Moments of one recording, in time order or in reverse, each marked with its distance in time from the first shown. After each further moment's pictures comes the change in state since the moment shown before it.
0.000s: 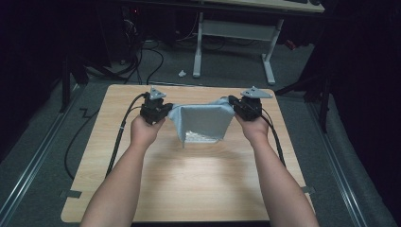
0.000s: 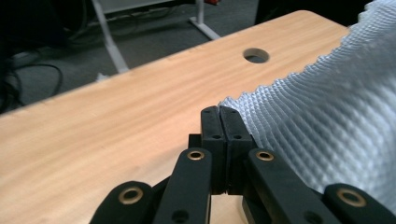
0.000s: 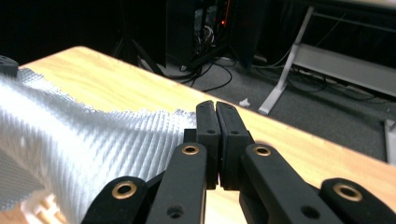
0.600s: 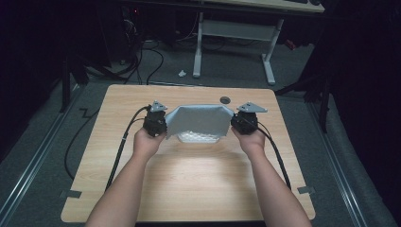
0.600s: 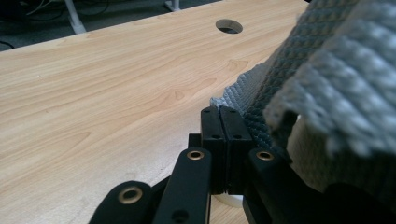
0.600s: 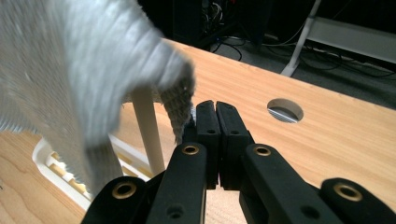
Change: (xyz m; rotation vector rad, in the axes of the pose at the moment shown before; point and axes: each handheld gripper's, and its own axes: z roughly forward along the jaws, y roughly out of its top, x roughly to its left) left arm -0.011 -0.034 0.012 0.030 -0.095 -0.045; right arm 0.012 -0.045 0.005 0.062 0.027 0.024
